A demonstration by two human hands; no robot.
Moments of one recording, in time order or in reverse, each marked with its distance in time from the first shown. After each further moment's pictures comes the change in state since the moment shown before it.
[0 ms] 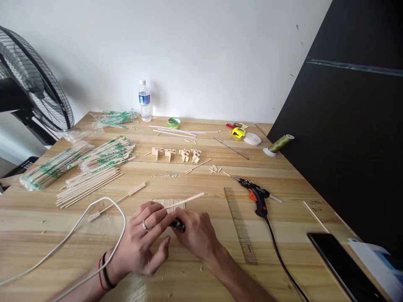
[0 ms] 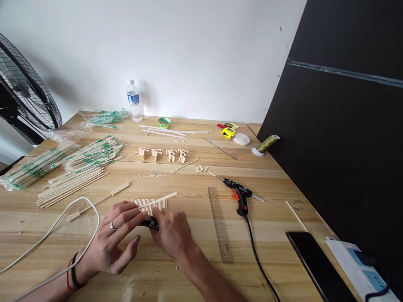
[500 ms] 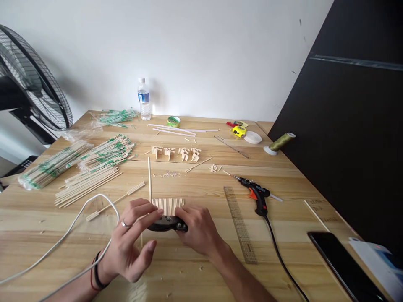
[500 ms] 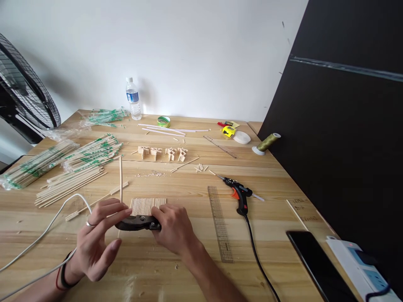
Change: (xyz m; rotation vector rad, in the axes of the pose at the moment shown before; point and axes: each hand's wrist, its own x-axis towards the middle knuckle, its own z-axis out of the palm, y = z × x) left_hand -0.005 -0.002 -0.017 -0.066 0.111 -0.106; right_hand 0.007 0.013 -0.008 0.081 0.086 -0.141
